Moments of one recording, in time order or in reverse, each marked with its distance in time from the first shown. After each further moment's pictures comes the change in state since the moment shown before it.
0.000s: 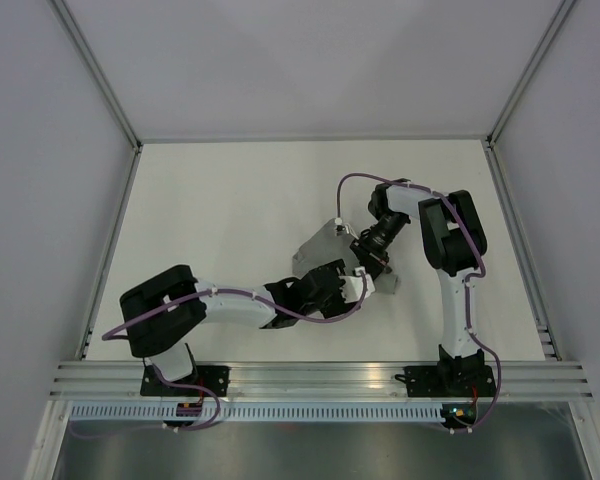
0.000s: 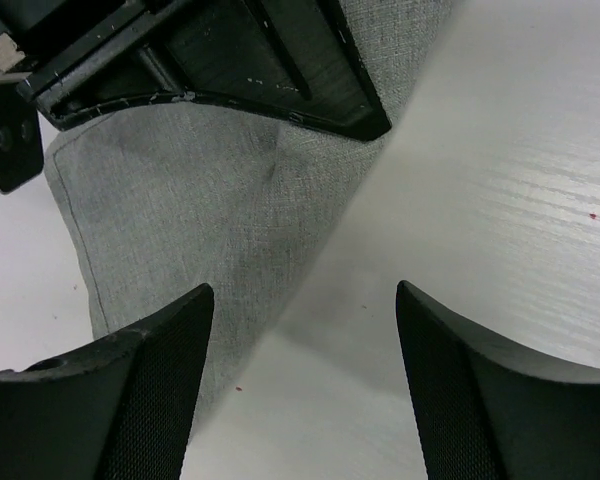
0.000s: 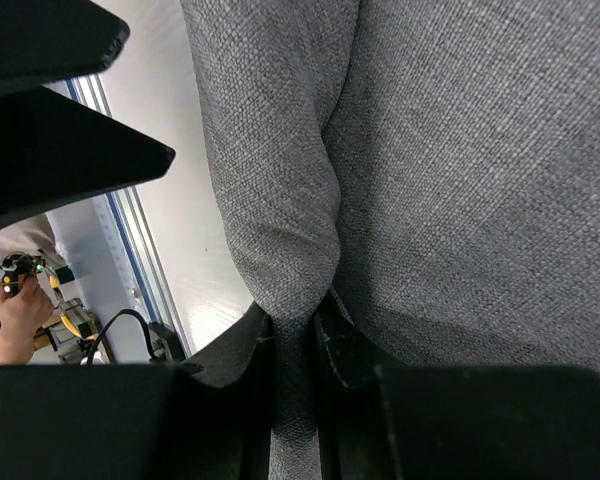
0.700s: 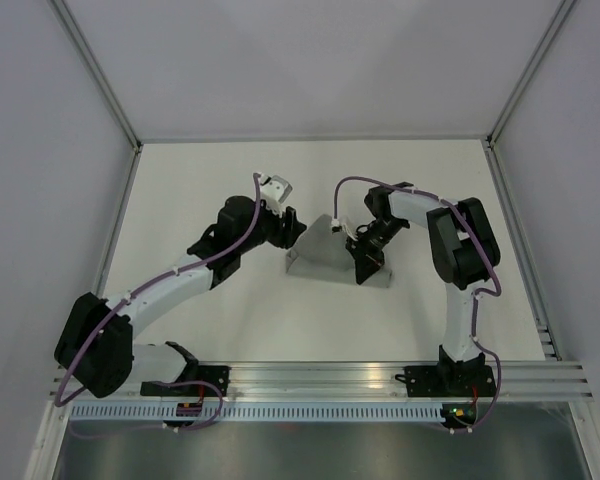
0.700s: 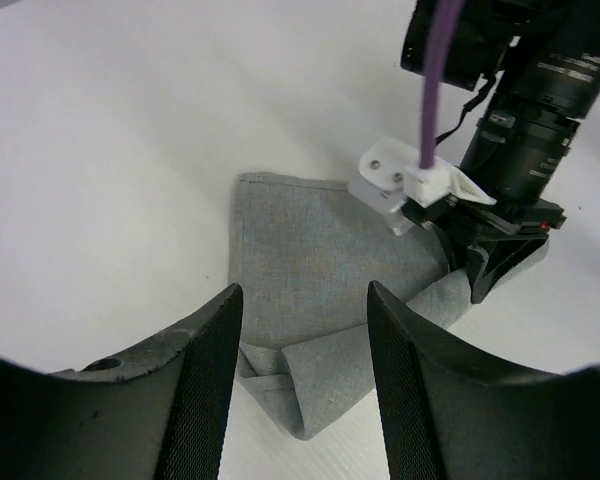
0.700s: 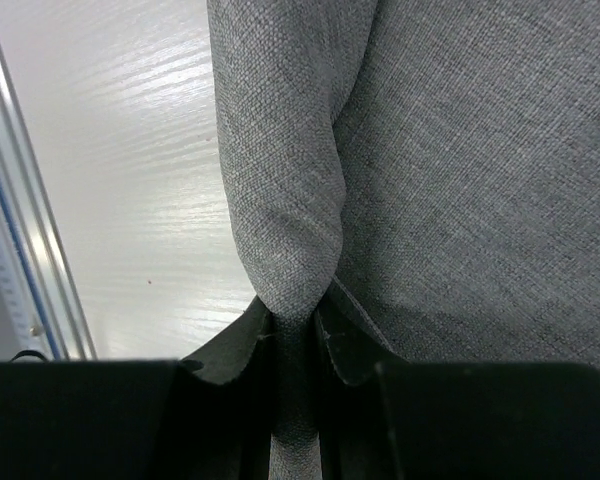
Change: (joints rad) left arm 0.563 -0.317 0.077 -0.128 0.417 -0.436; right arm 0.052 -0.205 -0.184 0.303 0.041 0.012
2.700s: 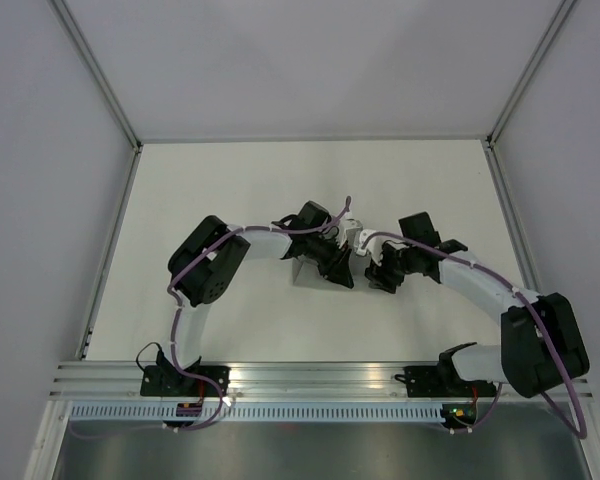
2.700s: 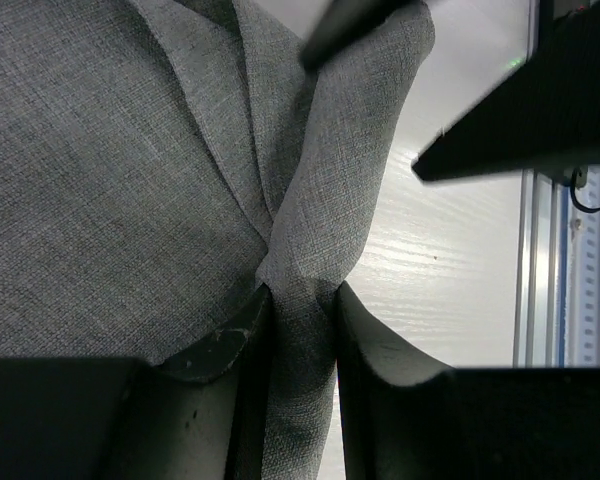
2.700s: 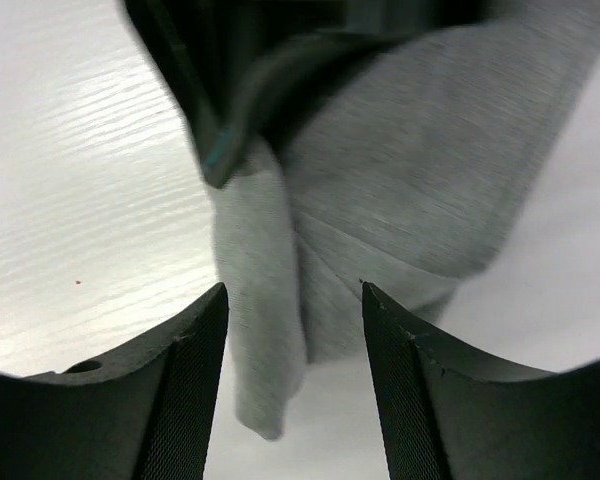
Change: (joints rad) left arm -0.155 0.758 0.382 -0.182 0.673 0.164; right arm -0.068 -0.689 -0.568 0.556 0.115 0.138
